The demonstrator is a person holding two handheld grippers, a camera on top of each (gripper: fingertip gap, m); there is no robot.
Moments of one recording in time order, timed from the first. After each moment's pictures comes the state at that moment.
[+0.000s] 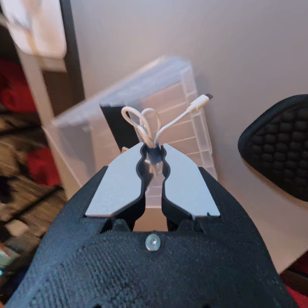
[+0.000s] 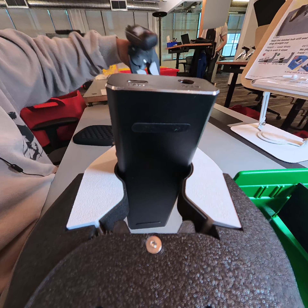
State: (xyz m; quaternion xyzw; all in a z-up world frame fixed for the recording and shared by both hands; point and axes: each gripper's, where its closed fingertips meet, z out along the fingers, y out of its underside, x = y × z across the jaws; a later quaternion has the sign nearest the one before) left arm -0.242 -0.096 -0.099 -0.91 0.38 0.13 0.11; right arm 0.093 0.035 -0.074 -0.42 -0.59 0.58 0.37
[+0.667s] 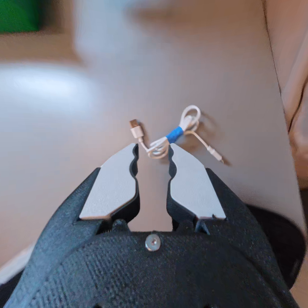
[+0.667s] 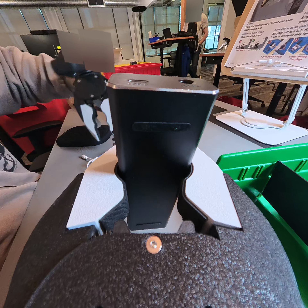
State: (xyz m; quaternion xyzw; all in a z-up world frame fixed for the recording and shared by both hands) left arm -0.029 -0.103 -0.172 -0.80 0.55 -0.10 0.23; right arm 0.089 0.060 -0.087 -0.46 -0.57 0.56 0.38
